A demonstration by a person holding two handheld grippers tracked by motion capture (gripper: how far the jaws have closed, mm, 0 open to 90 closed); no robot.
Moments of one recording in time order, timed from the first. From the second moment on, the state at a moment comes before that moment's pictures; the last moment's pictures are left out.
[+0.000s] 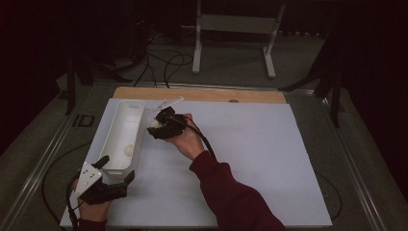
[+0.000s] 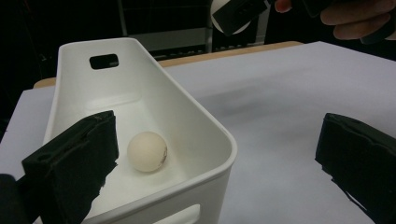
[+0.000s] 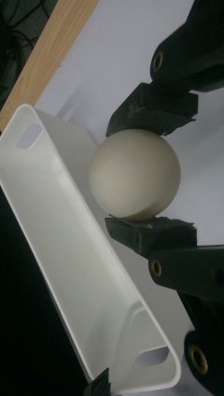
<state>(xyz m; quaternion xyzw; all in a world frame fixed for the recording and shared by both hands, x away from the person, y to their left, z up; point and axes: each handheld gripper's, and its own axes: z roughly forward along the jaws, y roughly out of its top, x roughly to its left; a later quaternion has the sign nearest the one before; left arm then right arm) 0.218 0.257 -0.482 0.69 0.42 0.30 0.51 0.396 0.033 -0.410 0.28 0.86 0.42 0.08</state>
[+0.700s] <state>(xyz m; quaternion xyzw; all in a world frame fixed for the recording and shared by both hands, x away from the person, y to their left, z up) 0.219 0.256 -0.482 0.69 0.42 0.30 0.51 0.398 0.042 -0.413 0.28 0.86 0.42 0.09</state>
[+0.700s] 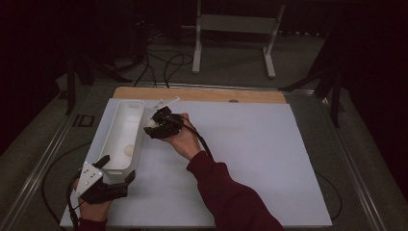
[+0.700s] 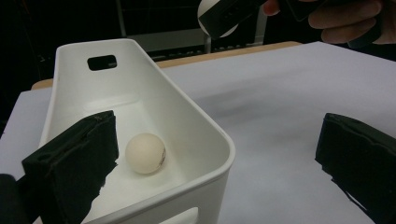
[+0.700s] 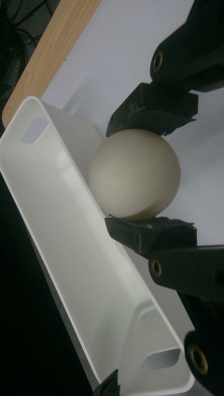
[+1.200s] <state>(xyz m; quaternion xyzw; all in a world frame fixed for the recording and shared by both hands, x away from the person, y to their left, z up) 0.219 0.255 -0.482 0.69 0.41 0.30 0.51 0.399 0.054 -0.411 0.27 0.86 0.43 0.09</state>
